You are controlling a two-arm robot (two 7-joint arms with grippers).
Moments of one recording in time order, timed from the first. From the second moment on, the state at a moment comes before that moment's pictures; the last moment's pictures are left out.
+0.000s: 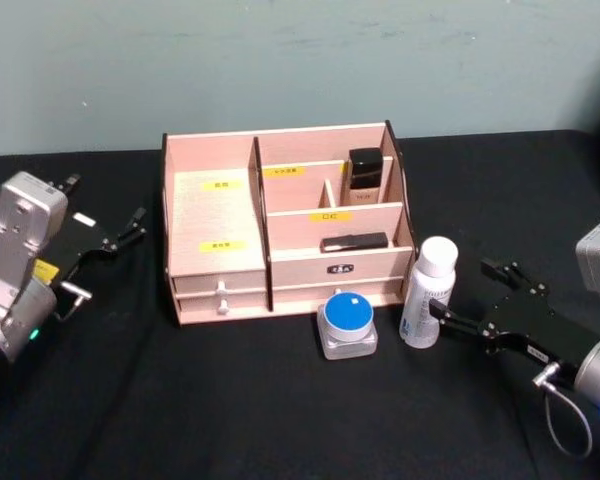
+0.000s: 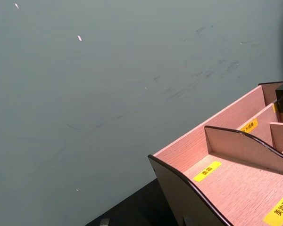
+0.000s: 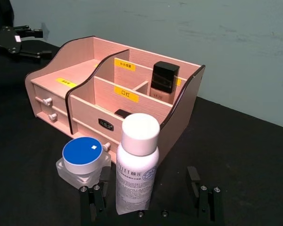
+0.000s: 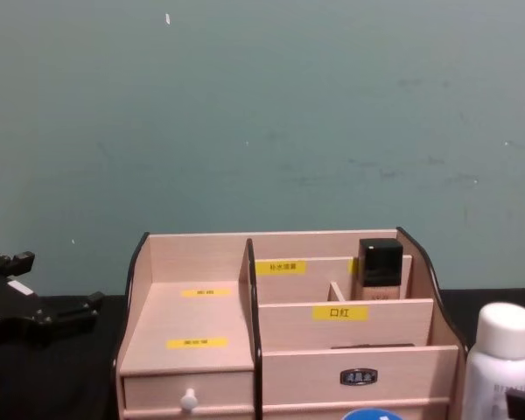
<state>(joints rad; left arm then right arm) -0.20 0.60 0.45 -1.41 -0.25 -0.12 0.03 -0.13 0.66 -0.27 -1.76 0.42 0.06 0.29</state>
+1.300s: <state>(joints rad) -0.20 0.60 0.45 -1.41 -0.25 -0.12 0.03 0.03 0.51 -0.28 -1.57 0.39 0.04 0.43</state>
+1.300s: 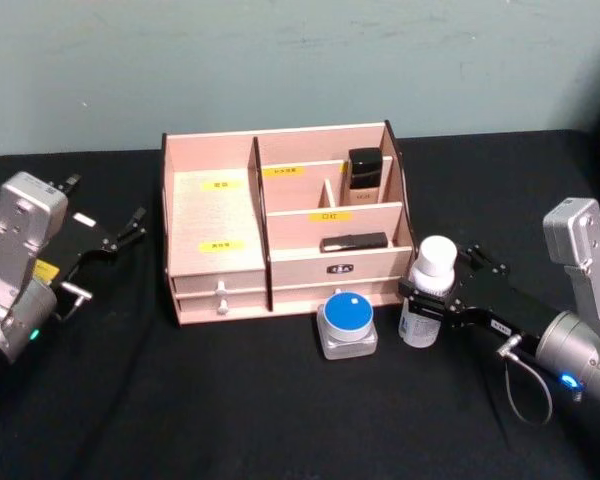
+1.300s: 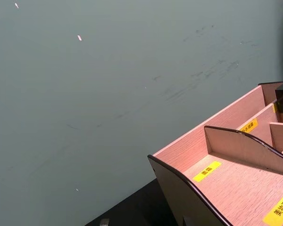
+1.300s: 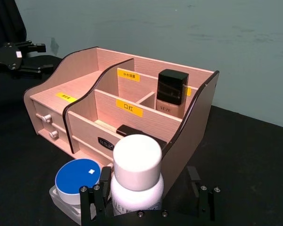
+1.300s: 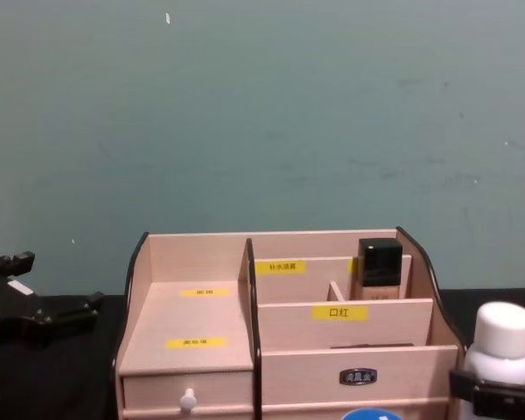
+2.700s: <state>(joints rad) -0.20 0.60 0.45 -1.41 -0.25 -0.12 0.03 0.02 0.51 -0.28 -1.56 0.40 0.04 0.43</state>
